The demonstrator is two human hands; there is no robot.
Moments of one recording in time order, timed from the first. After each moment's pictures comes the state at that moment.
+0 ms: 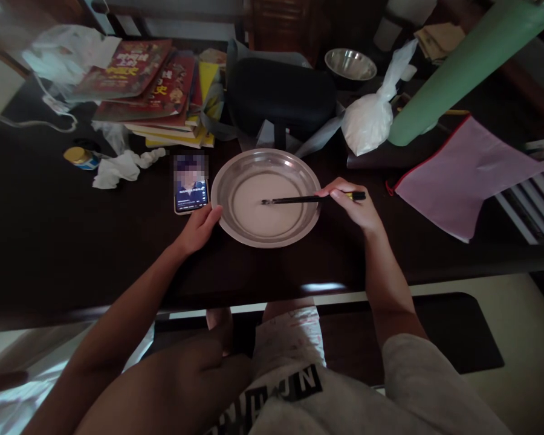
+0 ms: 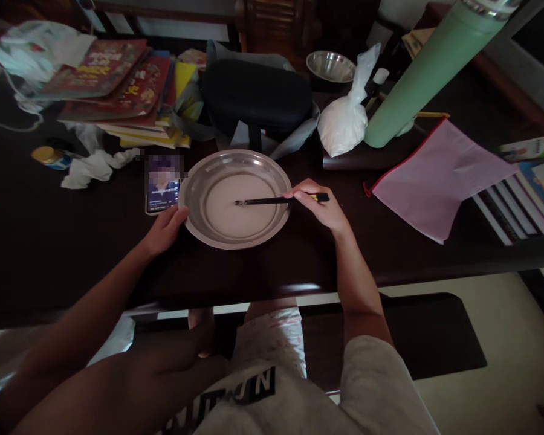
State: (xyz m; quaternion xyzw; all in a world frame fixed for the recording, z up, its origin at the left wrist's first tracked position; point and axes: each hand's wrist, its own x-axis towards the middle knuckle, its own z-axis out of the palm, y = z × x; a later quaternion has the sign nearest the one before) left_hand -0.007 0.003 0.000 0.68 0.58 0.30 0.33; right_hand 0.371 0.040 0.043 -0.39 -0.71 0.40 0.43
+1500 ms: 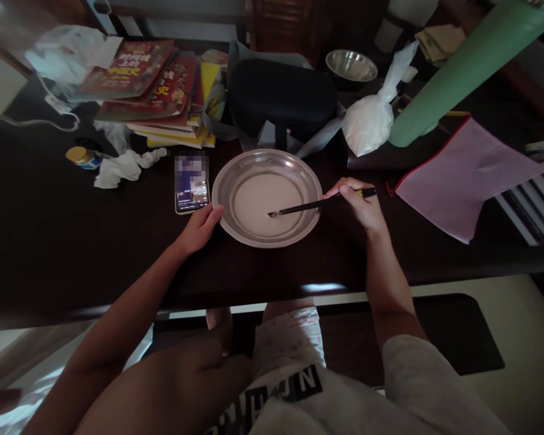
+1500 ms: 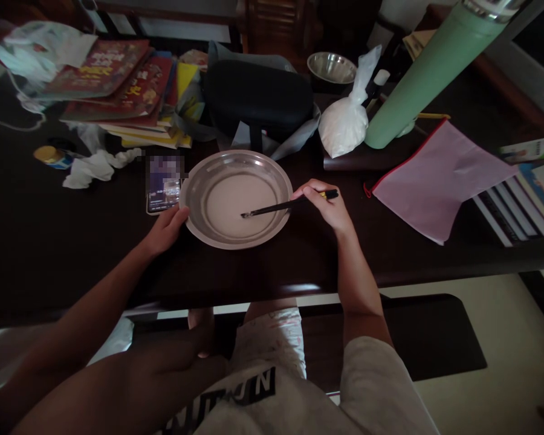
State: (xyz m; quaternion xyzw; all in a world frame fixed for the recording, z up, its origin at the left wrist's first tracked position) left_hand -0.006 0.002 0.000 0.68 0.58 0.31 0.34; right_hand 0.371 0.041 0.041 -0.41 -0.69 0.39 0.44
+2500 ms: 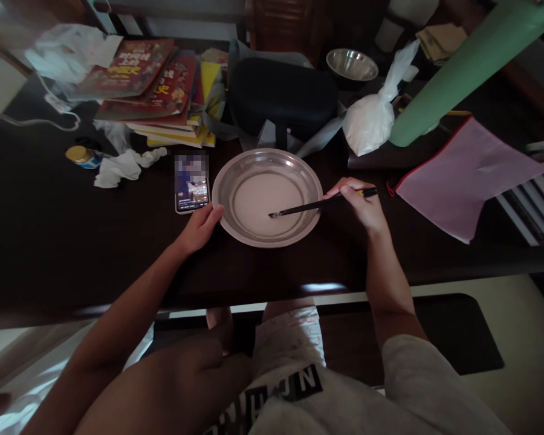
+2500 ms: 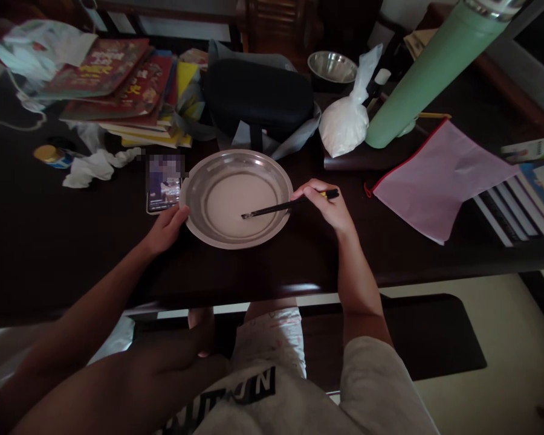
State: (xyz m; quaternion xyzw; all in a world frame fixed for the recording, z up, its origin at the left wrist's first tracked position) left_hand -0.007 0.002 0.001 0.67 0.58 0.31 0.34; right_hand 0.371 0.040 0.043 -0.41 -0.69 0.39 0.44
